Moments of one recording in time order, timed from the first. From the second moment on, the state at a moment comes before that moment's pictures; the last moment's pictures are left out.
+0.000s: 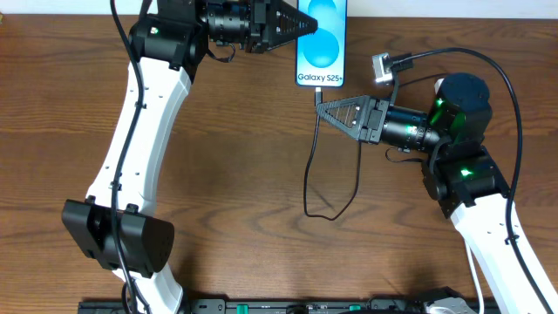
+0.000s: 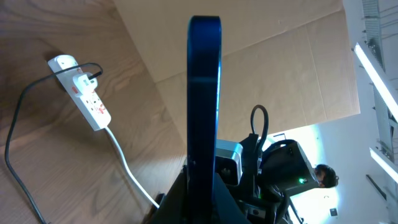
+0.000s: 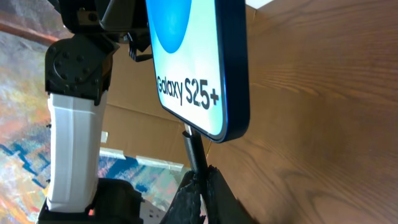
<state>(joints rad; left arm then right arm) -0.23 1.88 2.00 -0.55 1.28 -0.73 0.24 1.22 1.05 -0.02 -1.00 1.00</state>
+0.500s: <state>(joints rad) -0.23 1.88 2.00 -0.55 1.27 -0.73 0.24 1.22 1.05 -0.02 -0.99 1.01</state>
